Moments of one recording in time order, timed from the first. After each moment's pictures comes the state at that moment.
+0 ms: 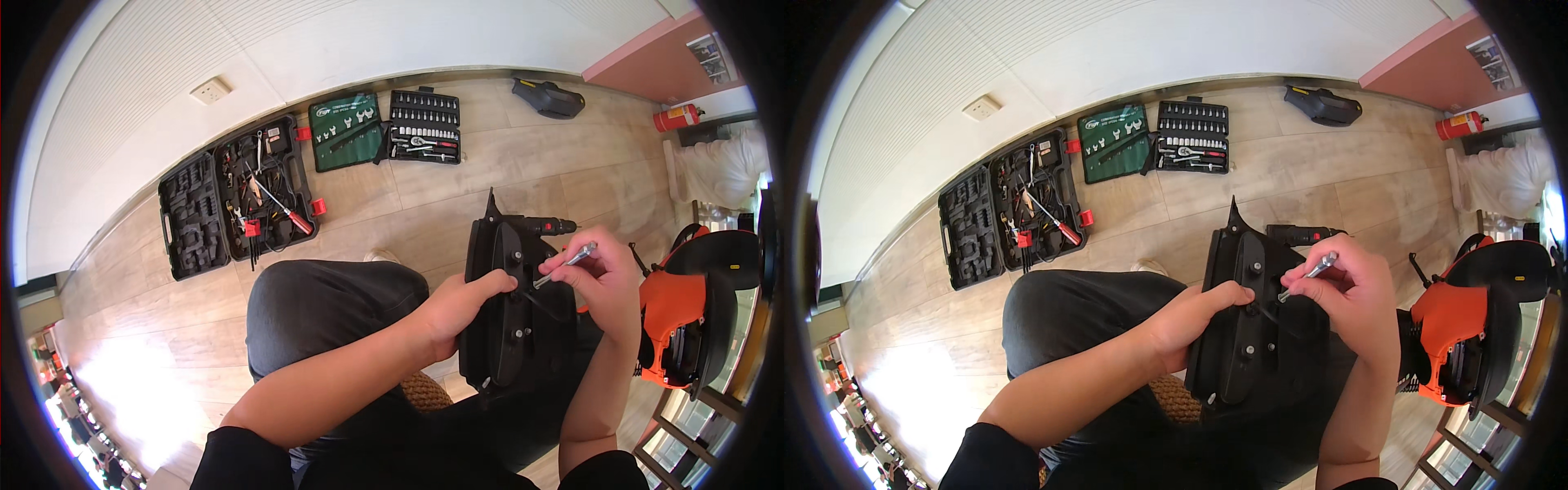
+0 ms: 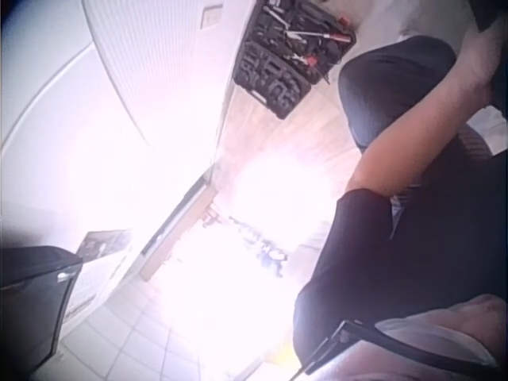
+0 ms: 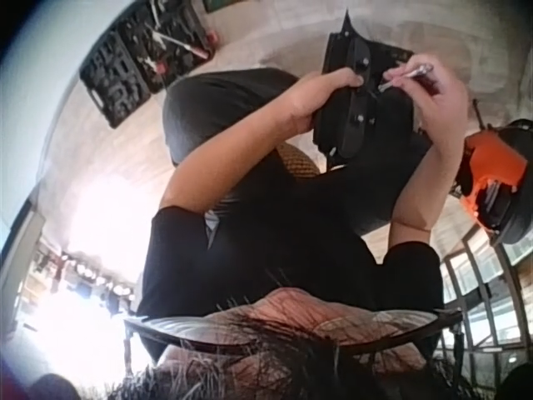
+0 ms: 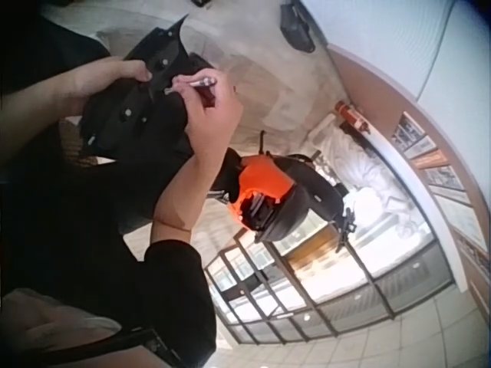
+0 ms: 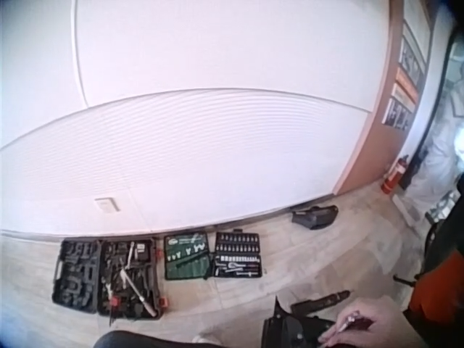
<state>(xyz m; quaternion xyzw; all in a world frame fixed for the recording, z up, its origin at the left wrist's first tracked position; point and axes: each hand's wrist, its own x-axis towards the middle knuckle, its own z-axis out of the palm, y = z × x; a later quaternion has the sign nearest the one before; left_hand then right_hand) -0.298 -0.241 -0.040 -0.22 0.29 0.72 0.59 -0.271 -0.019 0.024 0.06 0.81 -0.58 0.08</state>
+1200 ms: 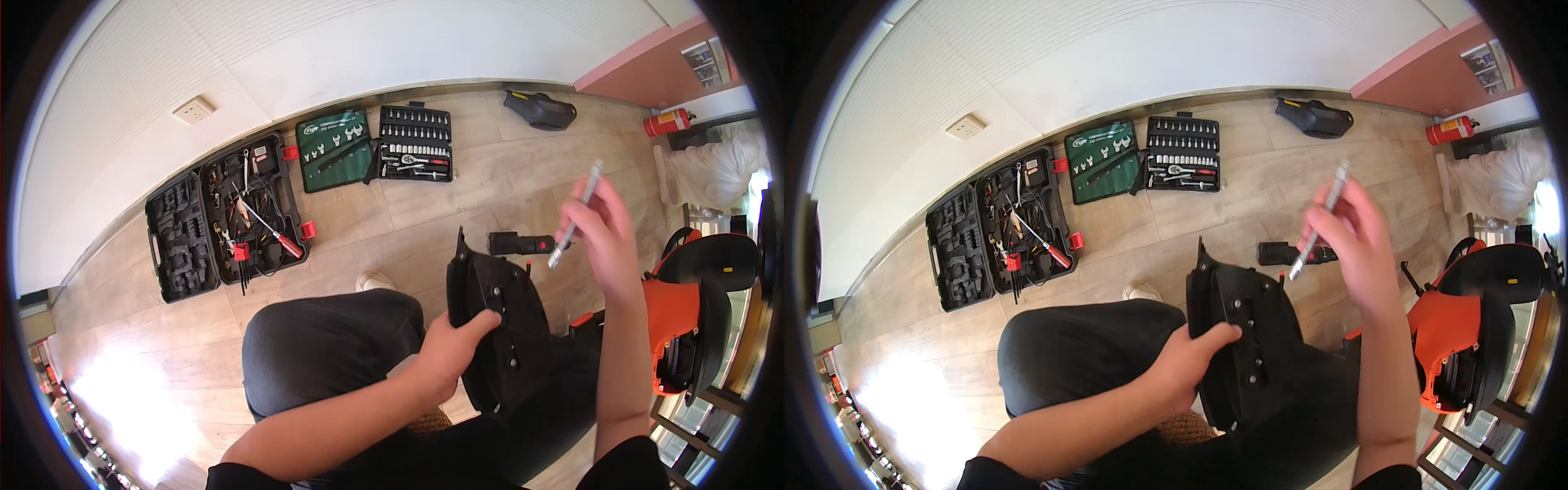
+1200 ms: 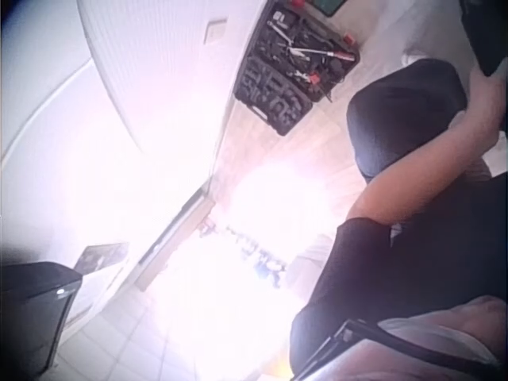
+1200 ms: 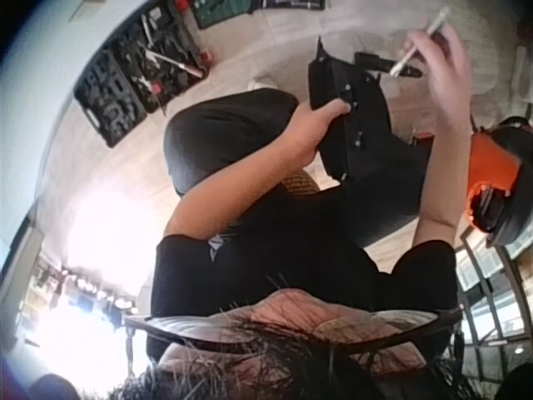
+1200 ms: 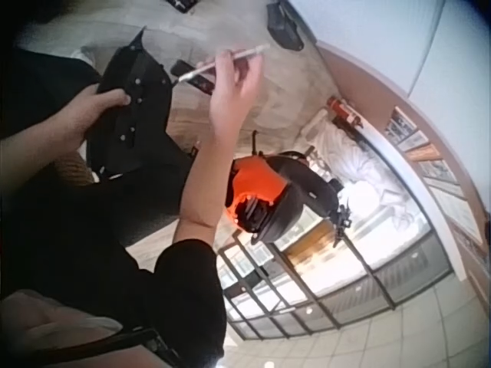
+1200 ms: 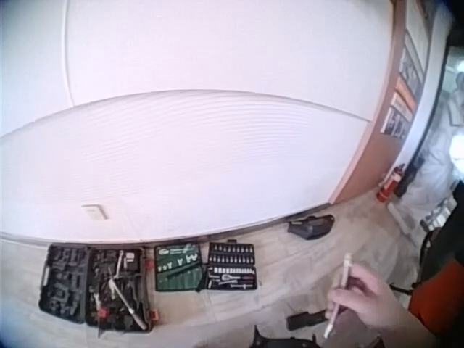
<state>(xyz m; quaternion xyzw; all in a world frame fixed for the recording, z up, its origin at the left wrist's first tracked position) -0.285 -0.235 -0.060 -0.32 0.34 0.73 0.50 -0.357 -0.006 0.002 0.13 0.76 -0.63 0.05</state>
